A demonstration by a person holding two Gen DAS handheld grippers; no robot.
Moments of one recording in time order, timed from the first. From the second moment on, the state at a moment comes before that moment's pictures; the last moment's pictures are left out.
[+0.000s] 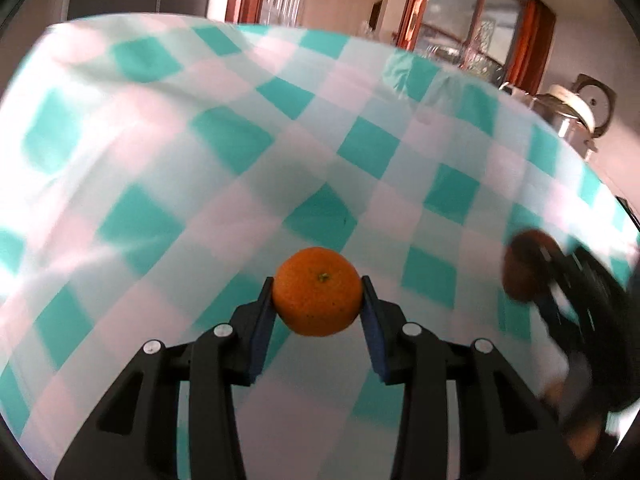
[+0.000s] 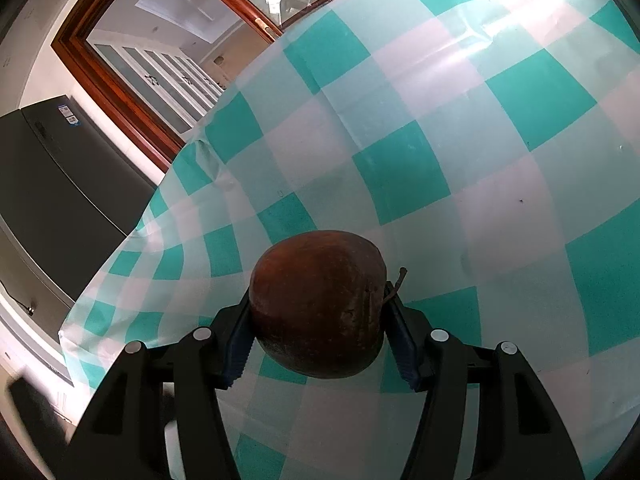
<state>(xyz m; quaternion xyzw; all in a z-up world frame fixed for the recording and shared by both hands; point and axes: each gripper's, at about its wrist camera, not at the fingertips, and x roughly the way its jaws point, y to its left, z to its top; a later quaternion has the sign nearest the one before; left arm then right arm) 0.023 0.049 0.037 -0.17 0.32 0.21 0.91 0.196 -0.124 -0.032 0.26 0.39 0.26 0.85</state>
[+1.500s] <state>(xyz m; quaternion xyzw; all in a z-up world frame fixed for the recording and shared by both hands) -0.210 0.046 0.039 -0.20 0.25 0.20 0.92 -0.036 -0.129 -0.003 0.16 0.42 0.35 0.82</state>
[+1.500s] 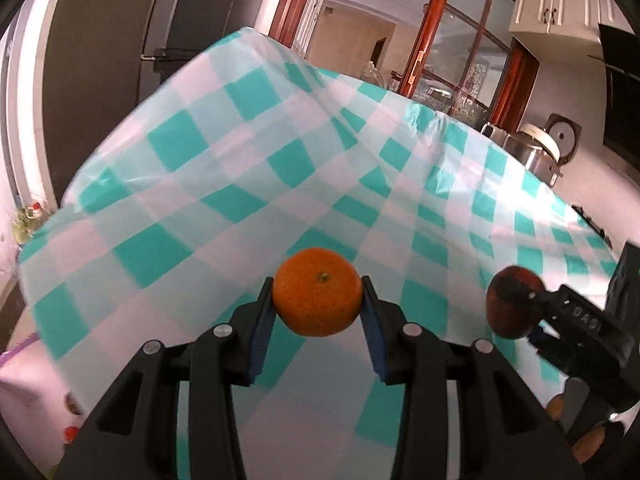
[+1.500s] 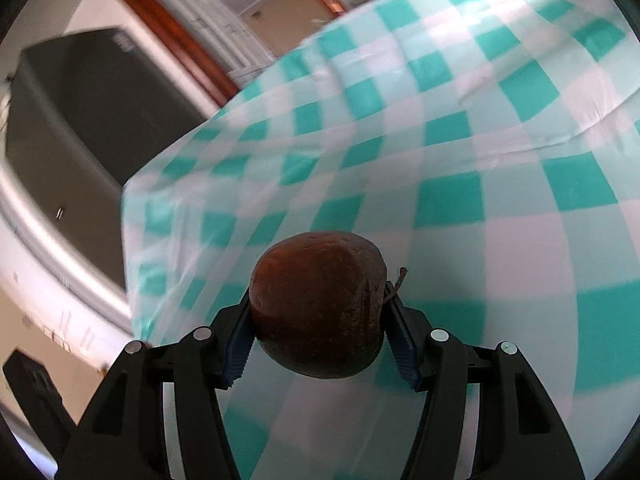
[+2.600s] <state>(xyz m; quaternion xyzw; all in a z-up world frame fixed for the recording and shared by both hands) -0.422 0.179 -0.098 -0.21 0.43 0.40 0.79 -0.334 0.076 -0.077 -0.29 0.39 0.63 0.60</state>
